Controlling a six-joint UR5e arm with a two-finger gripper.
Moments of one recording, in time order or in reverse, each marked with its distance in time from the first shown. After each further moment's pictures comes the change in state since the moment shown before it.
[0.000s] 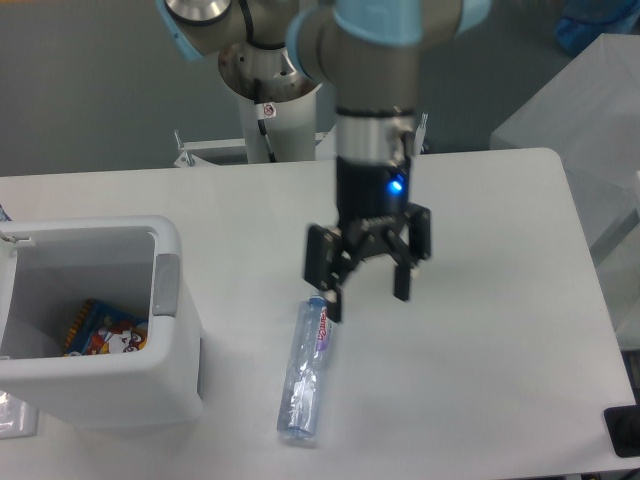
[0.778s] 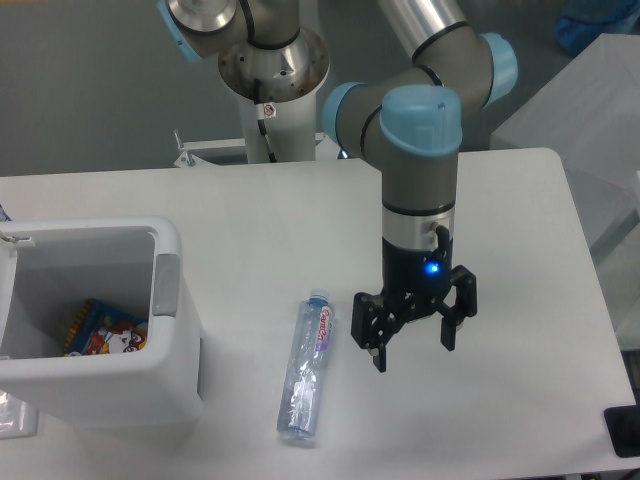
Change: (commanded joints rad) arm 0.000 -0.109 0.018 -0.009 0.036 0.295
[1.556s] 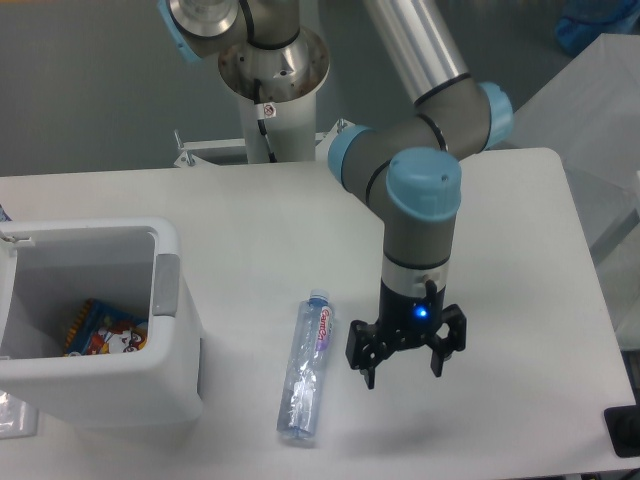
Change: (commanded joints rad) arm -0.026 -0.084 -0.041 0.003 0.000 0.136
